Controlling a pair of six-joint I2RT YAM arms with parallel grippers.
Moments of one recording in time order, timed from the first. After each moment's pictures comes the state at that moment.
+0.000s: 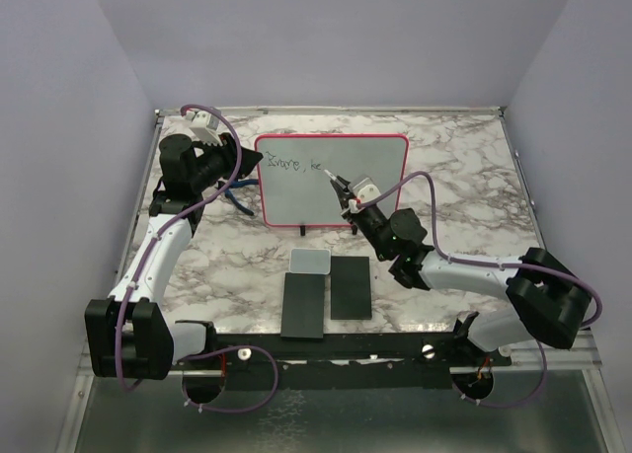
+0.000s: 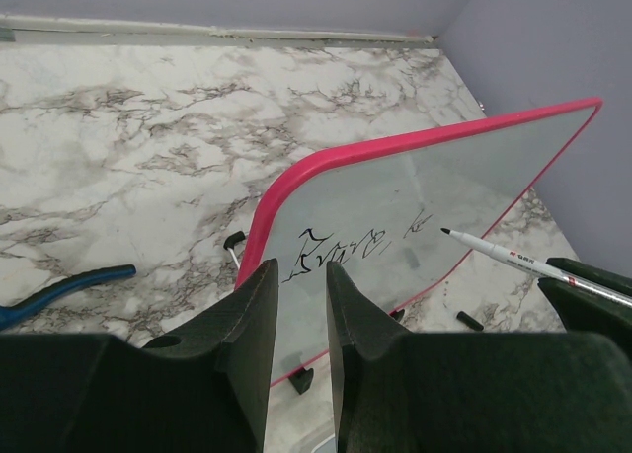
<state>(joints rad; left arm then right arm) -0.06 1.23 0.93 0.12 0.58 -0.38 0.91 1.41 0.63 1.02 0.26 -0.38</state>
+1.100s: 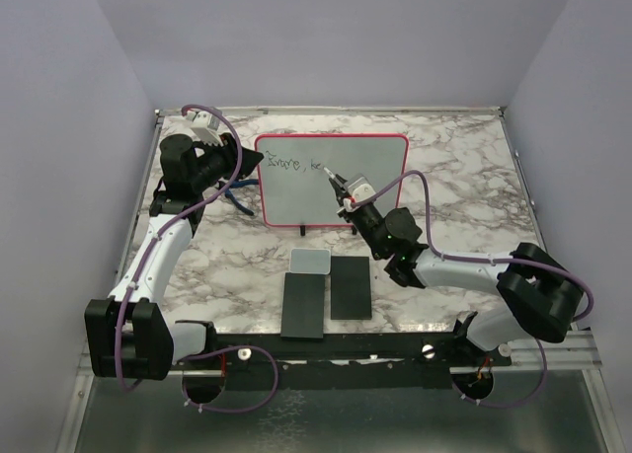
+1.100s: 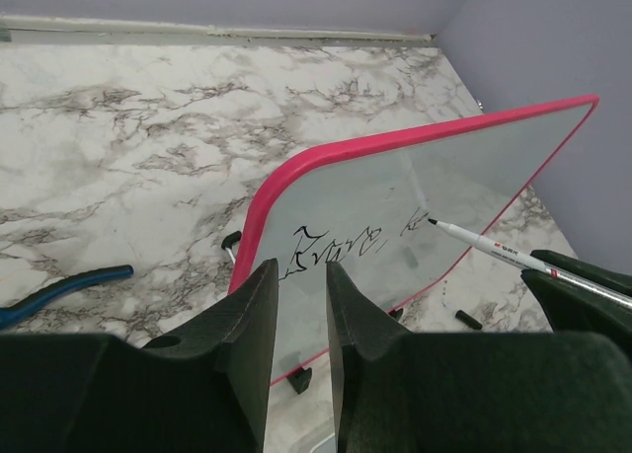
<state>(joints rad) -0.07 1.23 0.93 0.12 0.58 -0.38 0.91 1.46 0.65 1.06 0.29 -0.41</state>
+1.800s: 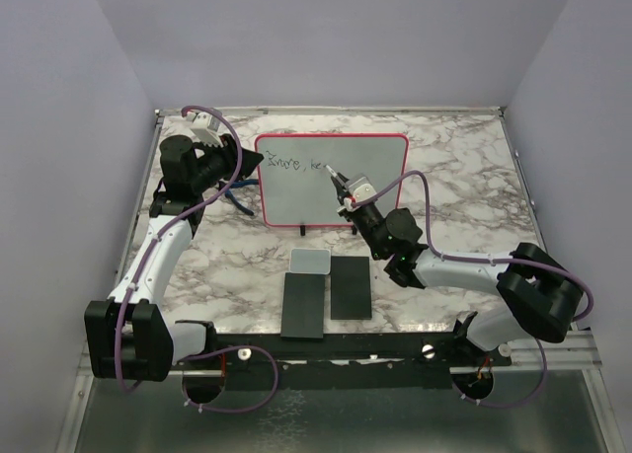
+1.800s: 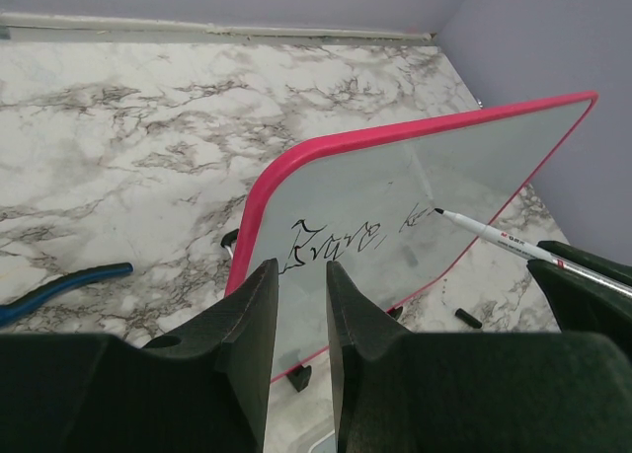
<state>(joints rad) -0.07 1.22 0.92 0.12 0.58 -0.38 0.91 1.46 0.65 1.07 0.34 -0.42</state>
